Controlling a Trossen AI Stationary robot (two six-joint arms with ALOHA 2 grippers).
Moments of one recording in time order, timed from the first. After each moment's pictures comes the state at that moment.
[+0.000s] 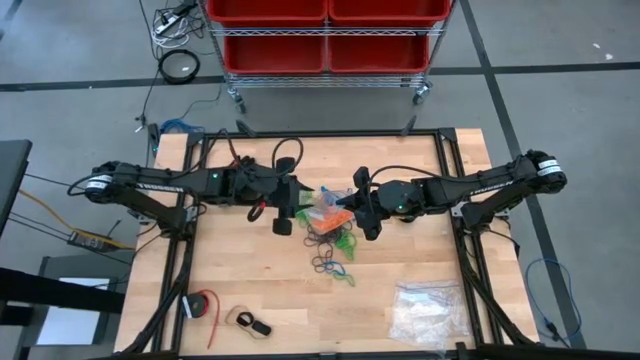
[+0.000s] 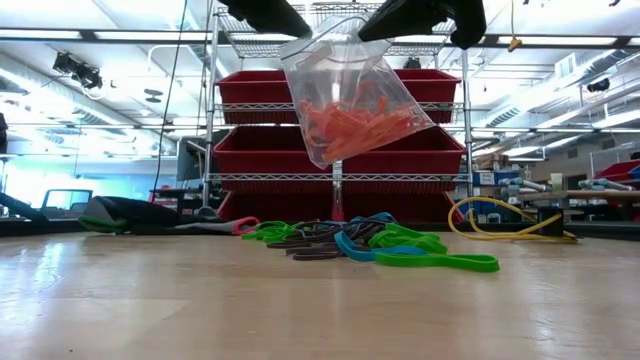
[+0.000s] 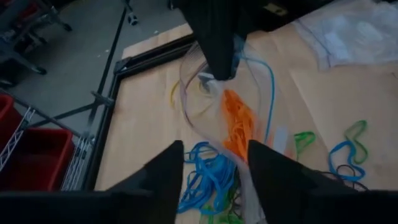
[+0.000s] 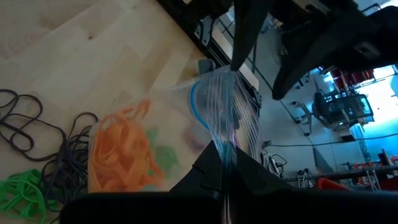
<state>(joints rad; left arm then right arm) -0.04 1.32 1.14 -0.32 -0.19 0.31 0.16 1.32 1.04 -0.18 0.36 -0.76</state>
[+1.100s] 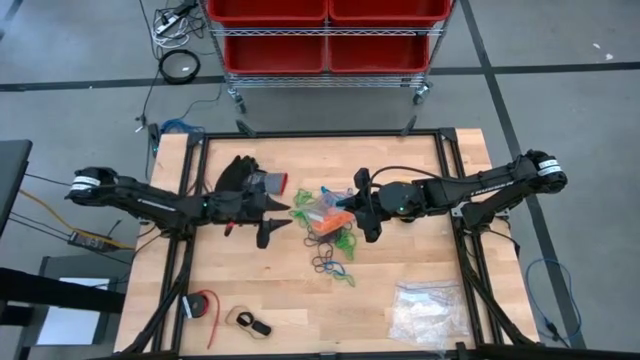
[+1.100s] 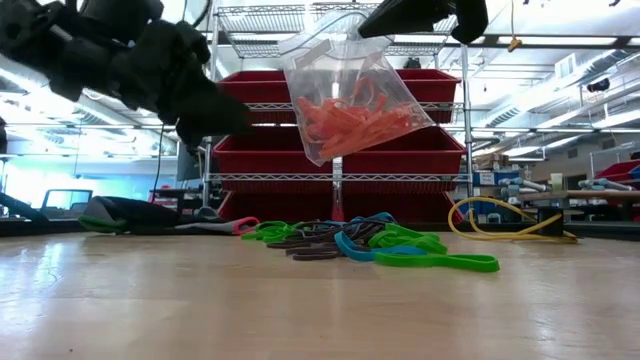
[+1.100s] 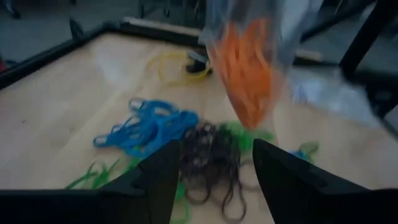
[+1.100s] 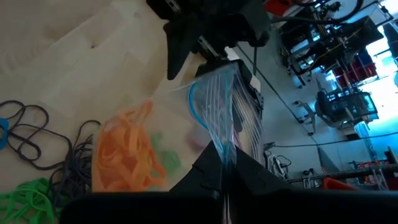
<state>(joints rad) -0.03 1.15 0.31 0.60 -0.13 -0.21 0.17 1.32 1.04 -0.18 0.36 -0.73</state>
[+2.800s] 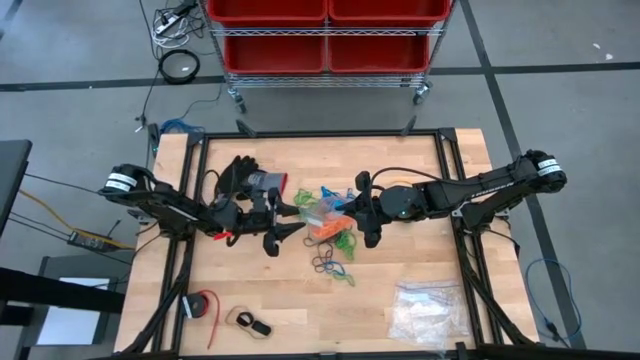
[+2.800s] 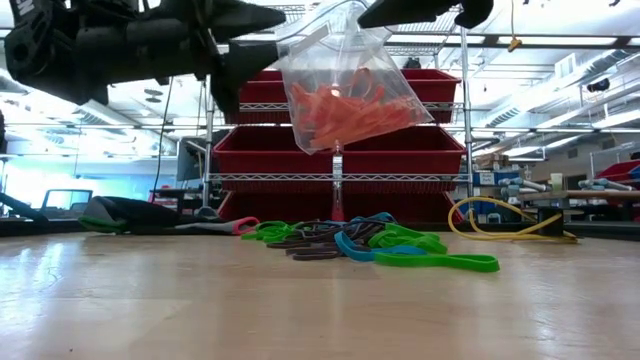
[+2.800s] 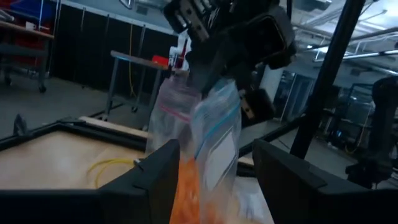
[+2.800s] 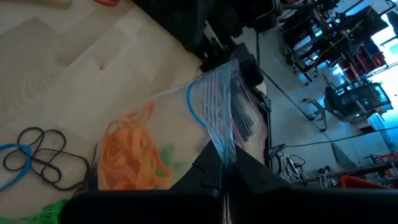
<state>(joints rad) -0.15 1.49 0.37 1.35 -0.21 -0.24 0.21 1.32 1.04 -0.16 0.36 -0.63</state>
